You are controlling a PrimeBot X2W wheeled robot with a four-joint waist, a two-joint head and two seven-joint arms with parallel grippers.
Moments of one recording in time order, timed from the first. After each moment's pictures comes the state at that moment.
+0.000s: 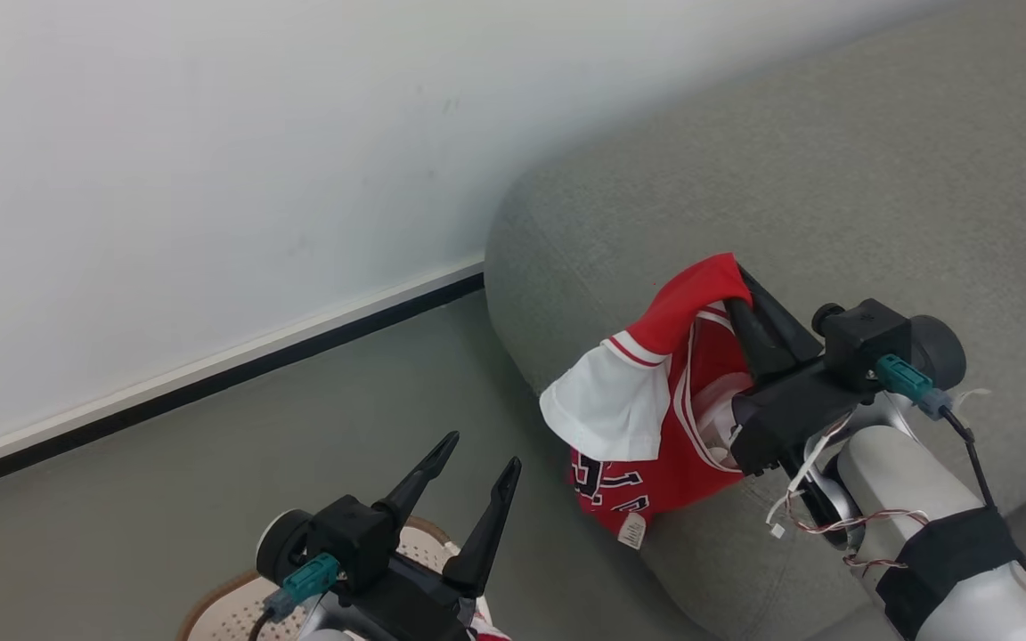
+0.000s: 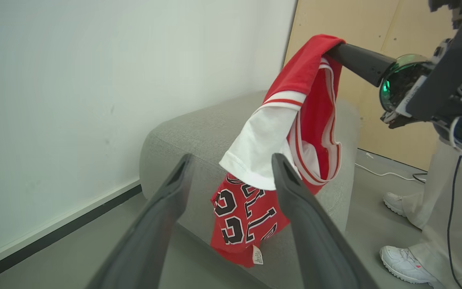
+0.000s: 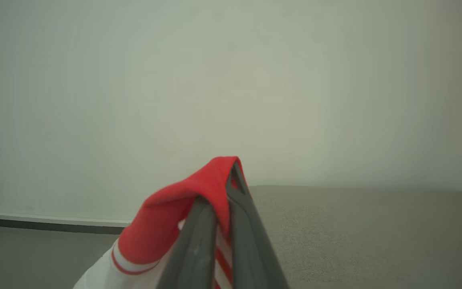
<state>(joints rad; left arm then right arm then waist) -0.25 0.13 -0.56 0.29 -0.47 -0.10 -0.23 -0.63 -0.23 0.57 0.53 0.36 0.03 -0.26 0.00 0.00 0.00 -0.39</state>
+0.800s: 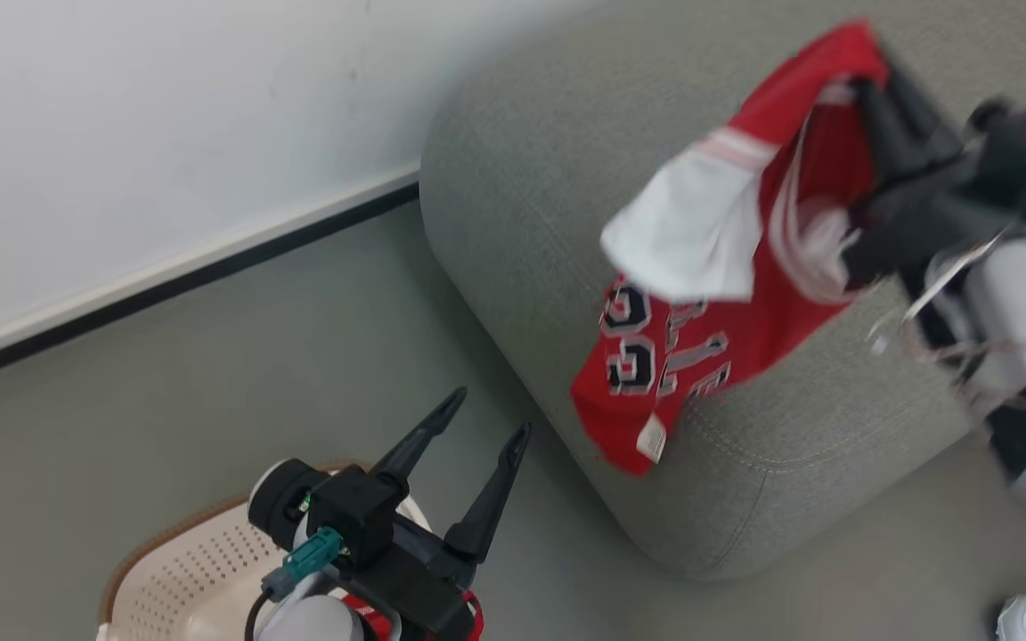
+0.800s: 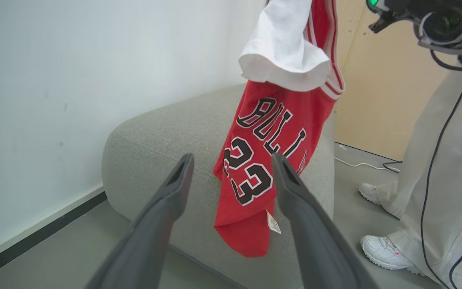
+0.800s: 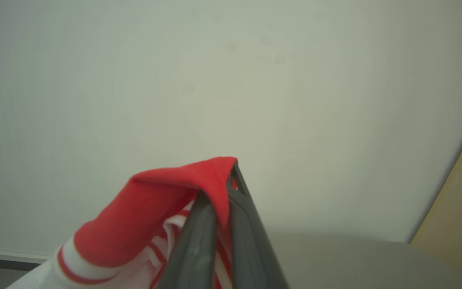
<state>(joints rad) -0.31 0.16 -0.58 0.22 -0.41 -0.10 -0.22 -0.86 -0.34 0.47 0.47 0.32 0.05 -0.26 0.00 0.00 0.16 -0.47</state>
